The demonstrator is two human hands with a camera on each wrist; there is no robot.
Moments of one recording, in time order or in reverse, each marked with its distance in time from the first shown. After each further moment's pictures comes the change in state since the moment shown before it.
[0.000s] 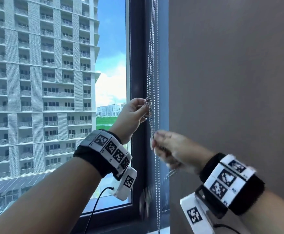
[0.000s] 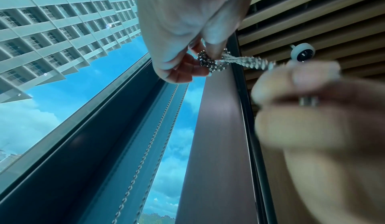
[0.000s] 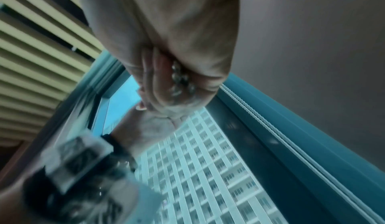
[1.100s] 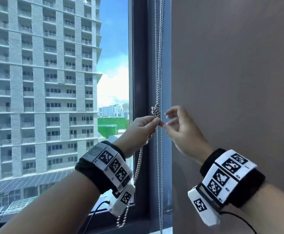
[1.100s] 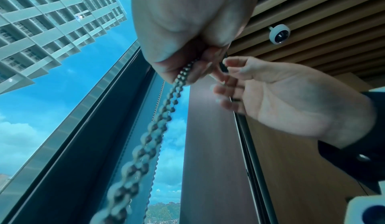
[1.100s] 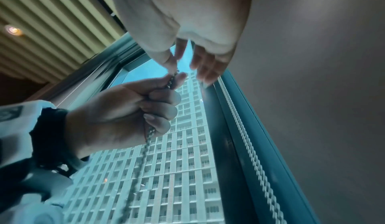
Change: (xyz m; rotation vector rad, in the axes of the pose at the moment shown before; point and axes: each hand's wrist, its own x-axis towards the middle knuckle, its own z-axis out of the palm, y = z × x) left_hand -0.030 -0.008 0.007 0.139 -0.176 -0.062; right_hand 0.013 -0.008 -0.013 -0.608 0.584 -0.438
